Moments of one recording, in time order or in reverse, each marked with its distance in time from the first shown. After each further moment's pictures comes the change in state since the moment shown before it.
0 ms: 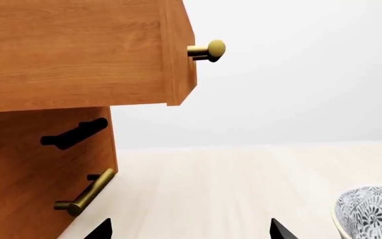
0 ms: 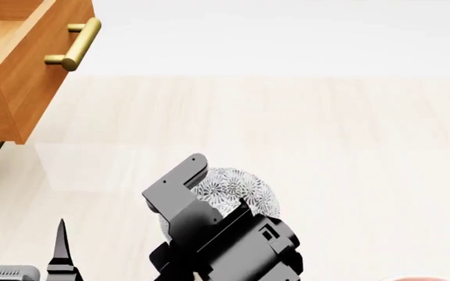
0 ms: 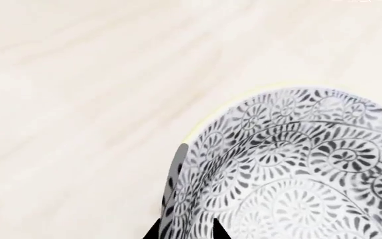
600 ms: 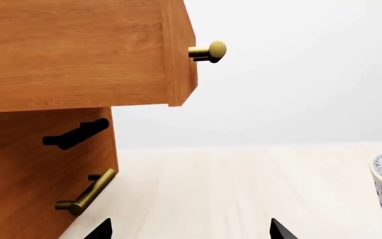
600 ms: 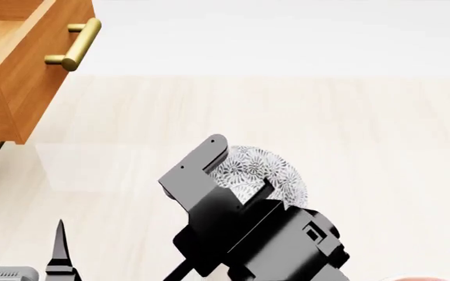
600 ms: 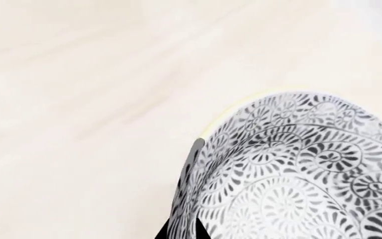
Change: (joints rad) left arm 0.006 -0.008 0.006 0.007 -0.007 0.005 -0.010; right arm 0.004 0.168 0.039 -0.347 0.063 0.160 0.126
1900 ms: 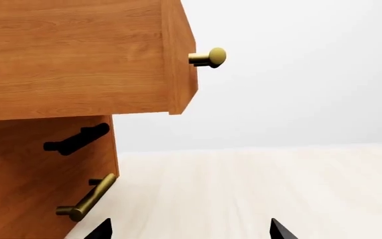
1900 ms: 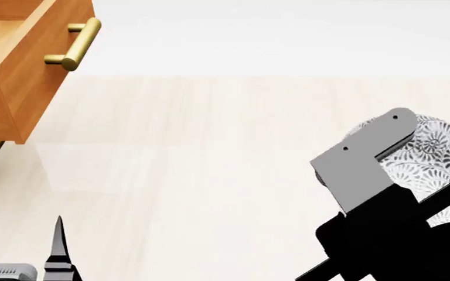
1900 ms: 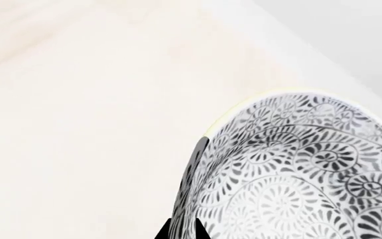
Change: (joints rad) left arm -0.009 -0.018 0.014 0.020 -0.013 -0.012 -0.020; right arm -0.008 0.553 0.418 -0.611 0.752 0.429 0.659
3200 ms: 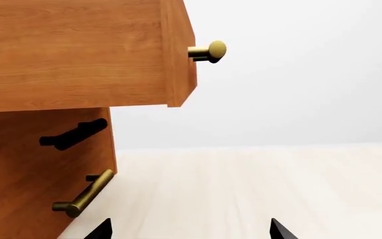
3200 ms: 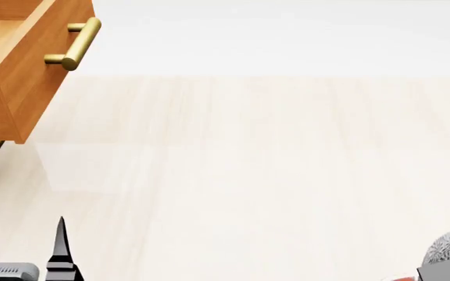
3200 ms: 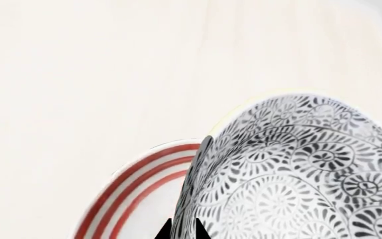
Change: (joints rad) left arm -0.015 -0.004 0.016 -0.040 -0.016 0.025 -0.002; right arm -0.781 0.404 0.300 -0.212 0.098 -0.538 0.071
